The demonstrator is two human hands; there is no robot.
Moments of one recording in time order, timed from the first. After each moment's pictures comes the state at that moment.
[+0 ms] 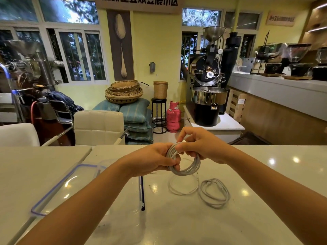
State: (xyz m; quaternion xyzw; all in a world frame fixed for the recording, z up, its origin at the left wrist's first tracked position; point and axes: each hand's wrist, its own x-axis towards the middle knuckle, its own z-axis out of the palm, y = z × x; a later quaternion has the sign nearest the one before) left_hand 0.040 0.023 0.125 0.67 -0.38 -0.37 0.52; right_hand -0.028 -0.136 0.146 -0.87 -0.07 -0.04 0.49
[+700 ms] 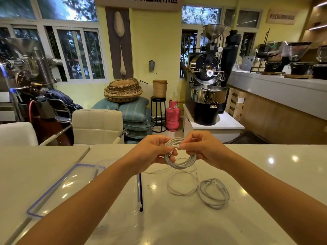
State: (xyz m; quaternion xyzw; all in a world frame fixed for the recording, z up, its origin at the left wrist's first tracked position) left_hand 0.040 0.014 0.127 0.67 -0.32 -0.28 0.61; right_hand -0.021 -0.150 0.125 -0.75 -0.02 -0.05 0.67
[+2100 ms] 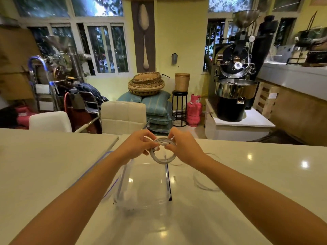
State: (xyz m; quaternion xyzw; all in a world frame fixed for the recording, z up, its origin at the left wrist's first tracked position) left_hand 0.091 0.099 0.102 0.86 -0.22 -0.08 0.46; right_hand 0.048 -0.049 0.090 -0.95 -0.04 -0.17 0.26
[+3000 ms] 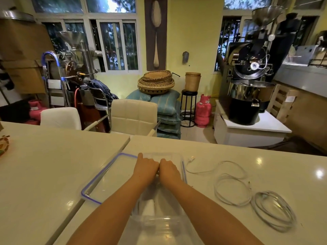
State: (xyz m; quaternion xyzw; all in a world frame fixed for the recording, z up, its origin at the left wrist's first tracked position) left_hand 0.150 0.109 0.006 0.95 -0.22 0.01 -0.20; right_hand 0.120 0.035 0.006 -0.96 0.08 0.05 0.26
